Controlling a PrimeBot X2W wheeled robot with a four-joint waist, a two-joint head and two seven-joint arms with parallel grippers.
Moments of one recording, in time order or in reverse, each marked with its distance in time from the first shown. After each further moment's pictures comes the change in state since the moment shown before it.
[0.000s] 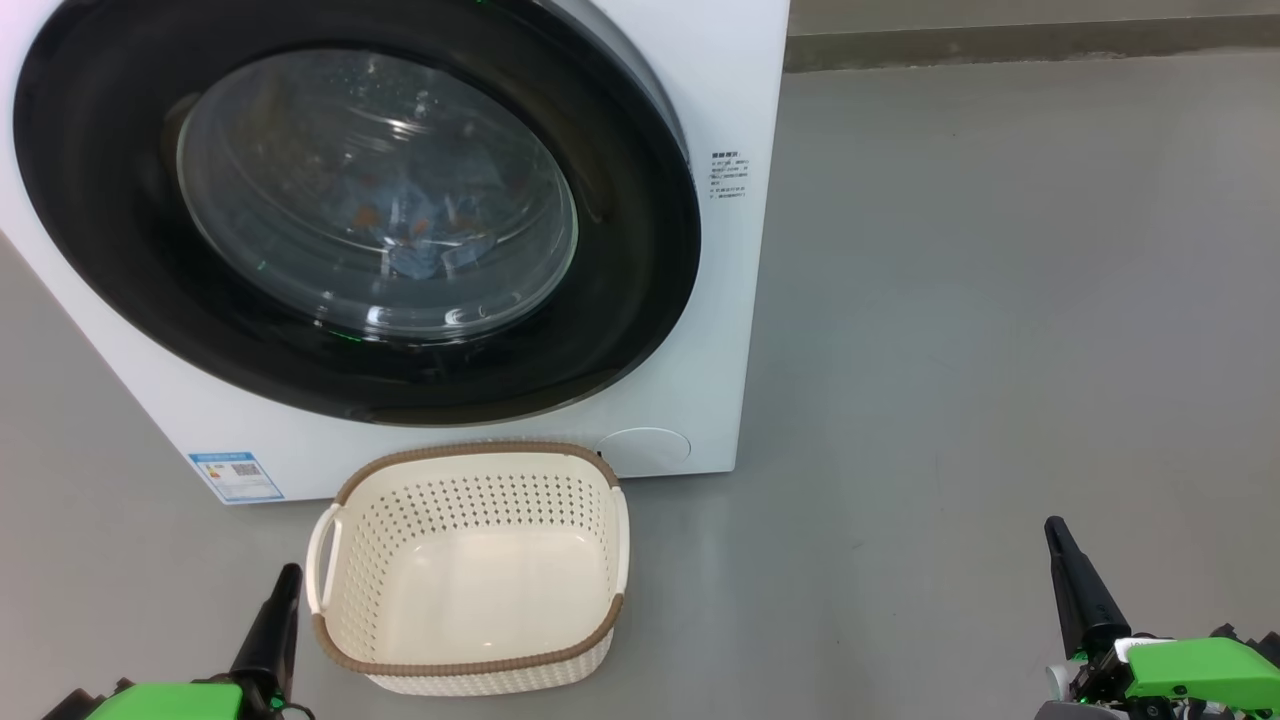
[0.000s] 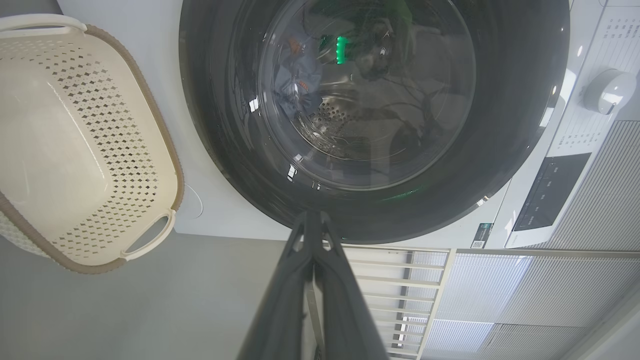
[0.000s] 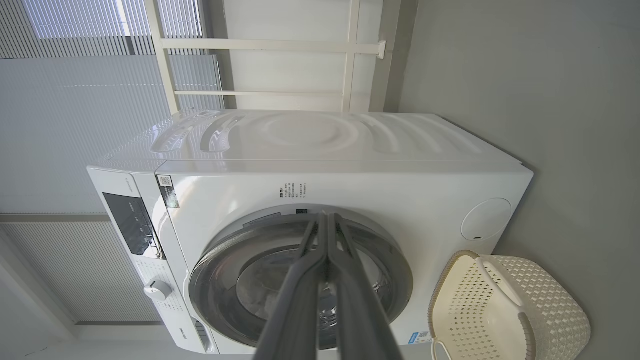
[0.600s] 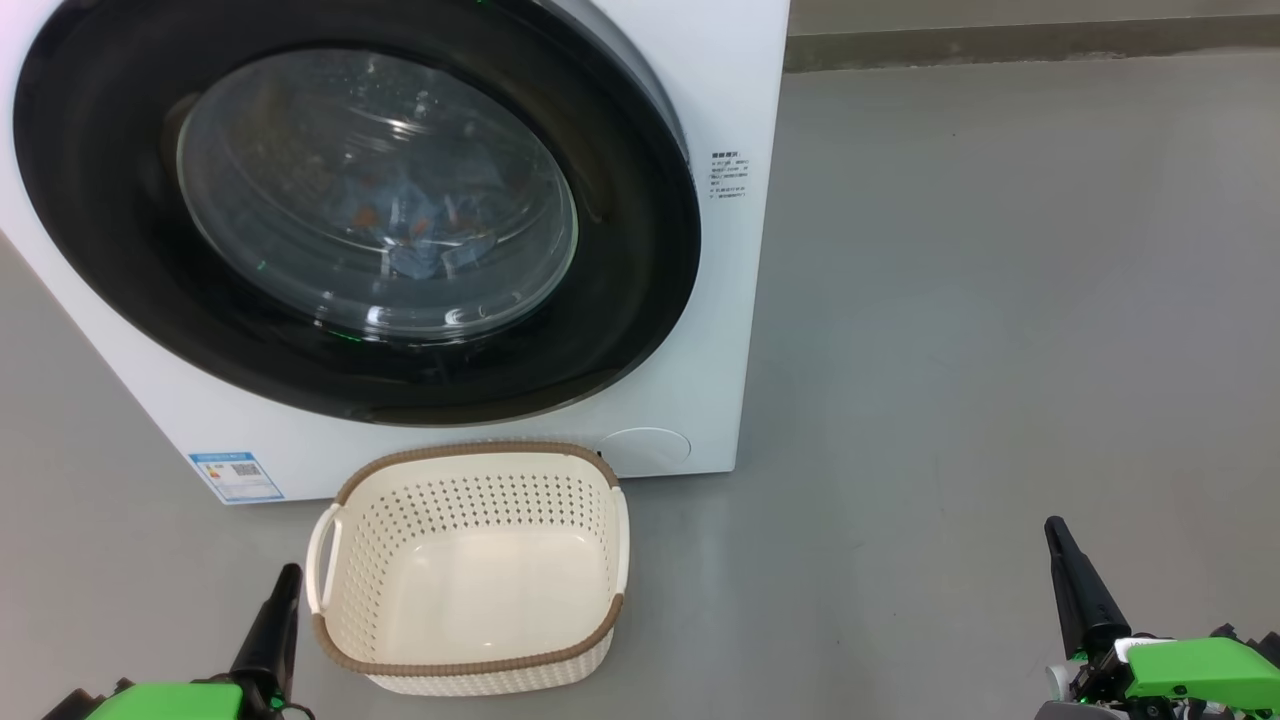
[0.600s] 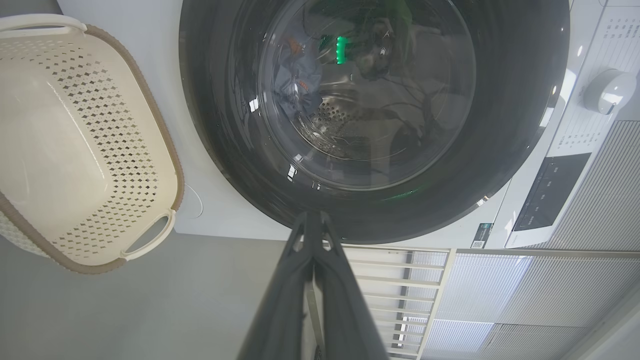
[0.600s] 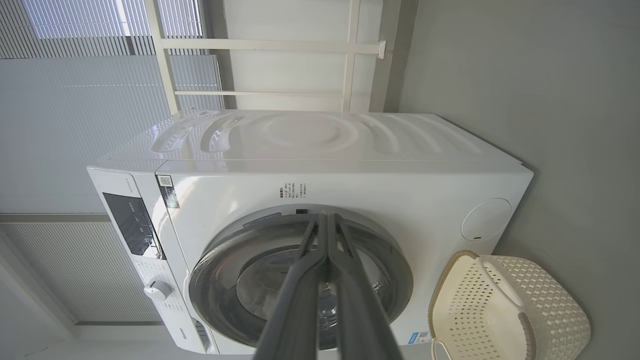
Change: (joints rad) left arm 0.000 0.000 0.000 0.000 0.000 0.000 0.000; right arm 0.000 0.000 0.000 0.000 0.000 0.000 0.000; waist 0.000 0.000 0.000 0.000
